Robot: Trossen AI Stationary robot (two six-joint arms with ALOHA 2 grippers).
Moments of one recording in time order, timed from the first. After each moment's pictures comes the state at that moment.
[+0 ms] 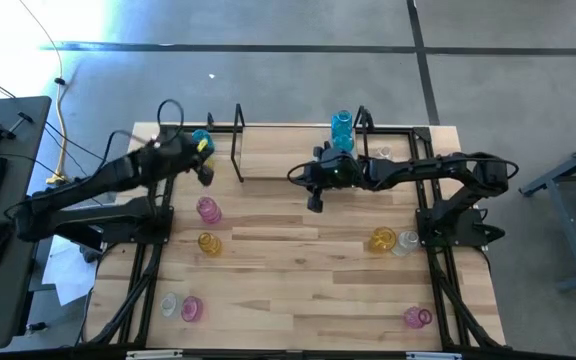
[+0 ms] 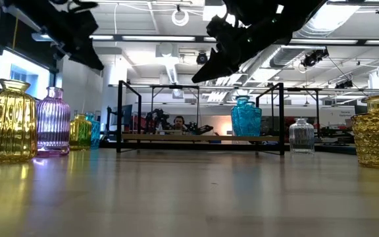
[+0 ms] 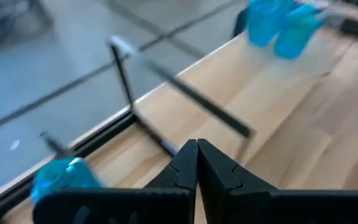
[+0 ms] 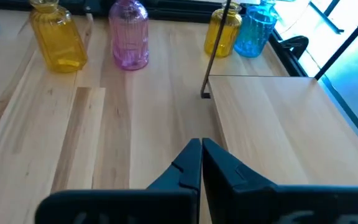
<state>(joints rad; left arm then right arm) 0.51 0.71 0.67 -0.52 -0.28 -0.14 -0.18 1.57 0.98 0.07 -0.01 -0.16</state>
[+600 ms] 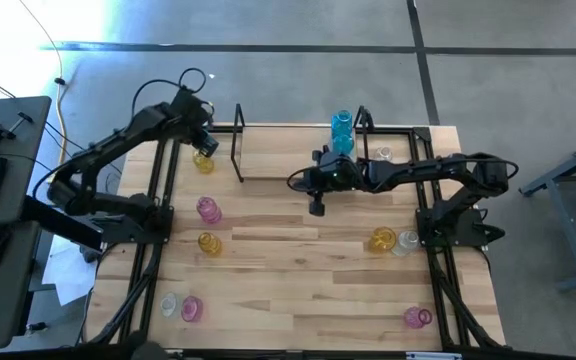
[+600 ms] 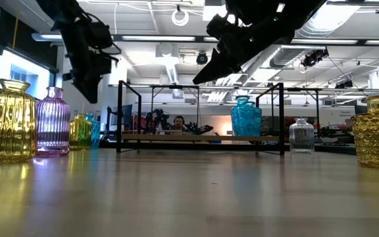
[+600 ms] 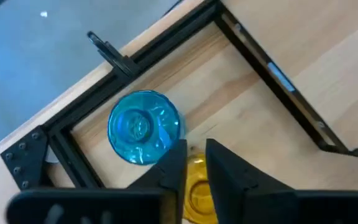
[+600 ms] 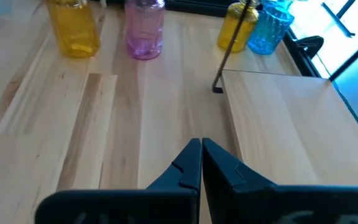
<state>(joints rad) 0.96 1.27 0.98 -0.81 -0.08 0.08 -0.16 1.57 0.98 0.04 -0.02 -0.21</state>
